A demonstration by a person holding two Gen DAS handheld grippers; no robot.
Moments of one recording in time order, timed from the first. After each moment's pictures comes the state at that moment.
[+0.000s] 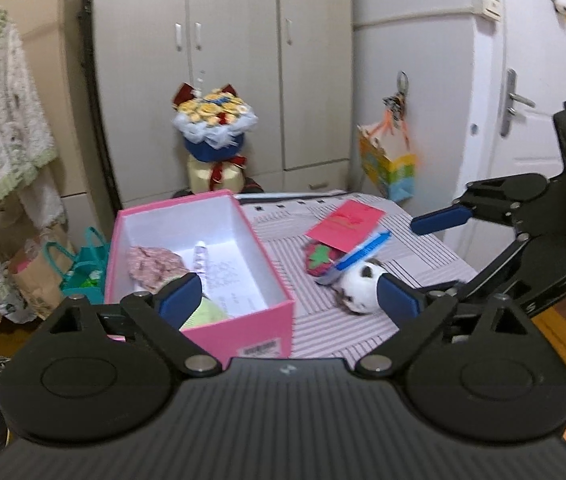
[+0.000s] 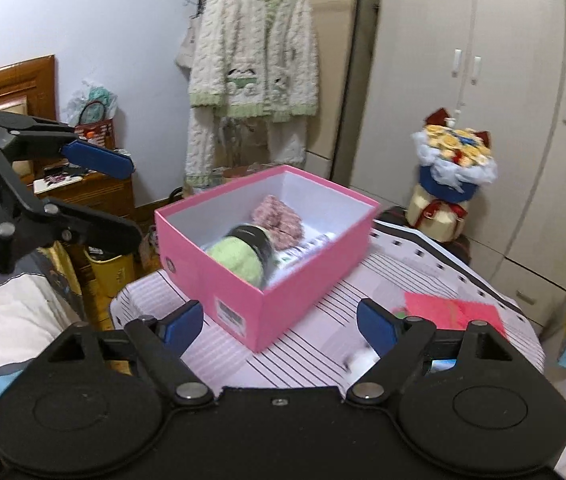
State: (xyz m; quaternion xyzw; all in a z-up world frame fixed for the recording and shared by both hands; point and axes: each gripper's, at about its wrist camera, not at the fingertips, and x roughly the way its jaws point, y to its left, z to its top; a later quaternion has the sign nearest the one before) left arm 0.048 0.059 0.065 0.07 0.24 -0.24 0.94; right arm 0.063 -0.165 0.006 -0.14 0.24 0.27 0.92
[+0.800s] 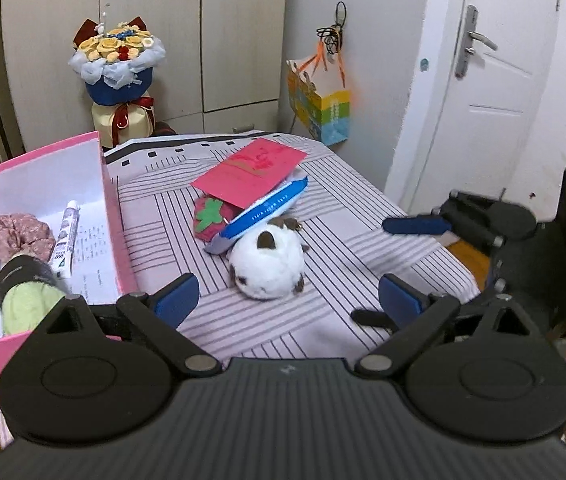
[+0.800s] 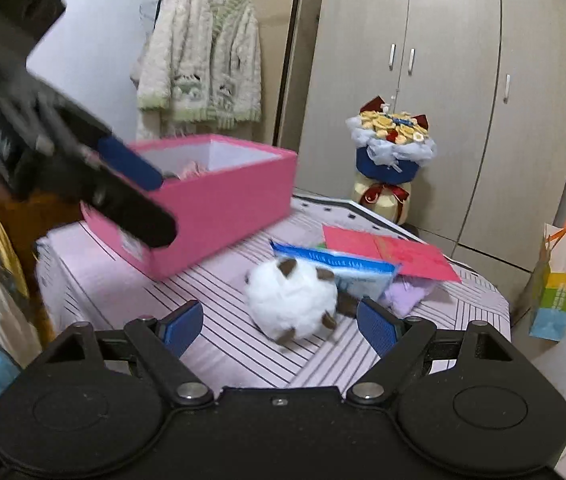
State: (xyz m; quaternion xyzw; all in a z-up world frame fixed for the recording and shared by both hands) left arm 0.110 -0.061 -0.015 0.07 0.31 -0.32 0.89; right arm 0.077 -0.247 -0.111 -0.13 0.18 0.22 0.95
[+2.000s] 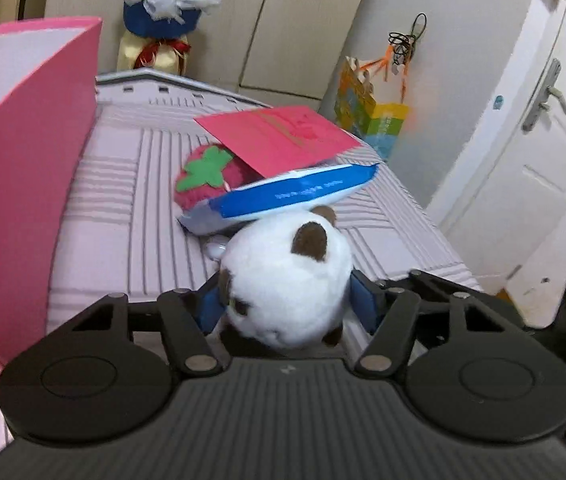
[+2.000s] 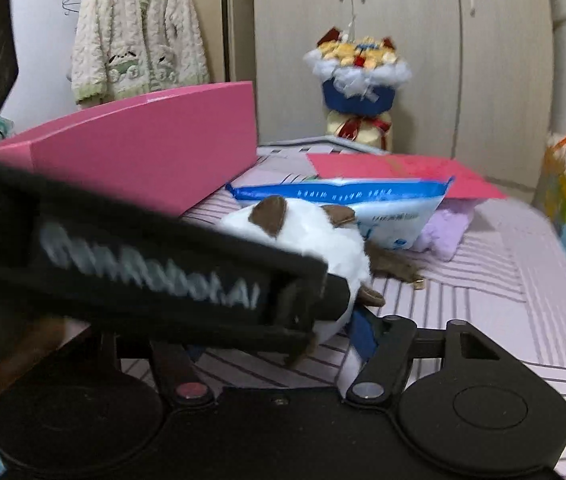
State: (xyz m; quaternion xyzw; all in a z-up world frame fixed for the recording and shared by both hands) left arm 0.184 -0.102 -0.113 -0.08 0.34 -0.28 0.89; right arm 0.153 -0.214 -0.178 -0.05 0.24 0.16 0.96
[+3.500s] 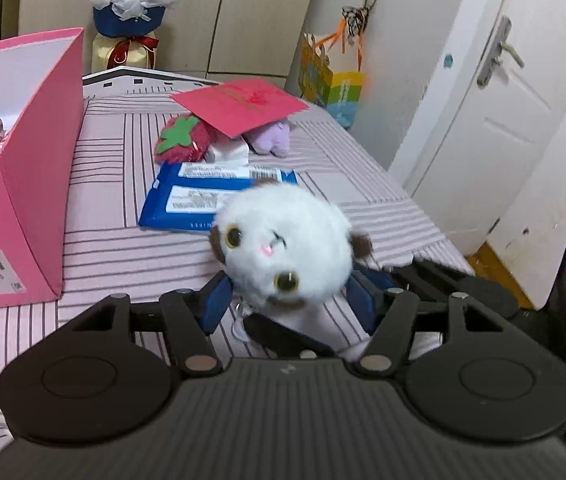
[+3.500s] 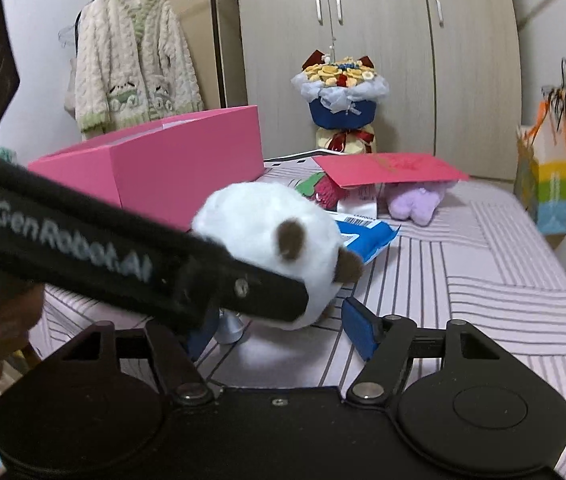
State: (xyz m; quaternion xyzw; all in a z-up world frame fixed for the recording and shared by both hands) left arm 0.120 -0.086 -0.102 -0.03 0.34 -0.31 0.88; right arm 0.077 -0.226 -0.172 0.01 0.22 0.15 0.96
